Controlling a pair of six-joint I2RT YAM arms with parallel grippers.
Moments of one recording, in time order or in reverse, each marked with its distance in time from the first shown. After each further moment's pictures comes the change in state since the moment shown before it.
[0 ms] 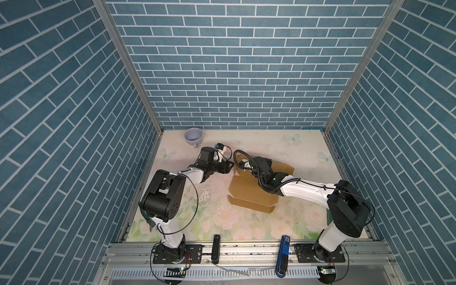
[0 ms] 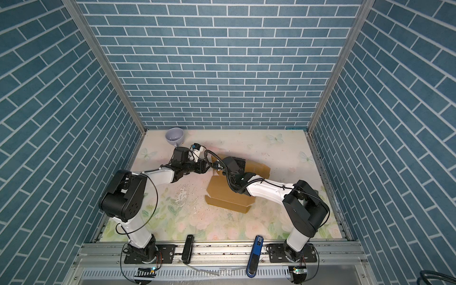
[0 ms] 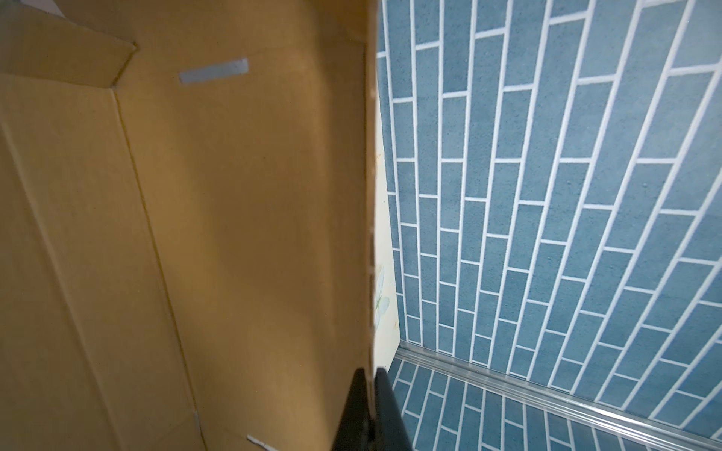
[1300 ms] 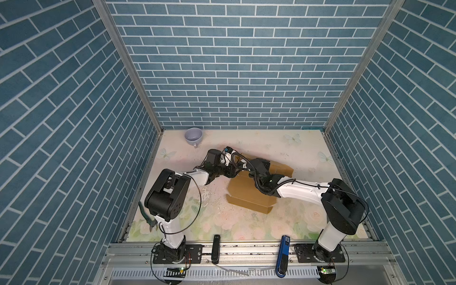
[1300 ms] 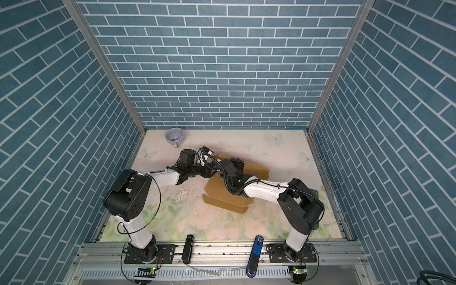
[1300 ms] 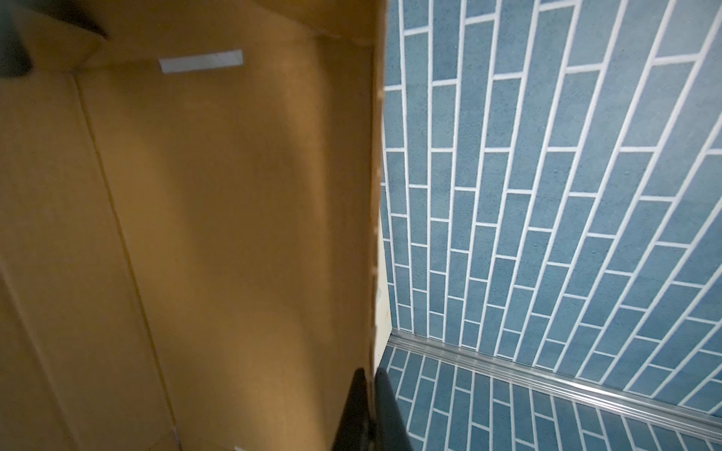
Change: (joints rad) left arm -0.081 0.022 0.003 0.024 0.080 0.034; right arm 0.028 0.043 -0.003 0.055 0.084 0.003
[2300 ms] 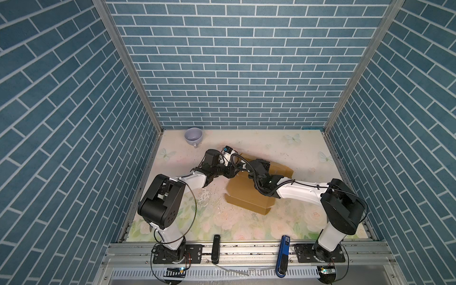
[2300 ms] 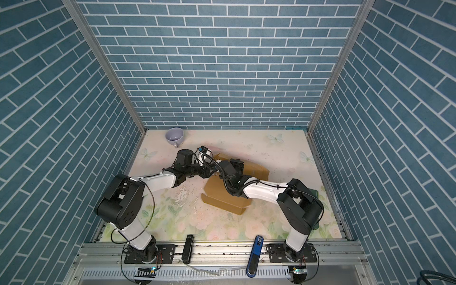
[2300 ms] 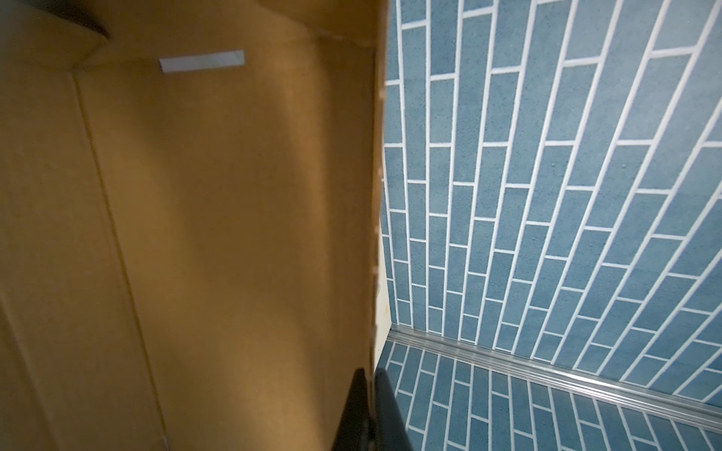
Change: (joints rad) left arm -0.006 -0.100 -0.056 0.005 0.002 0.013; right arm 0.010 0.002 -0.007 0.003 0.025 0.027
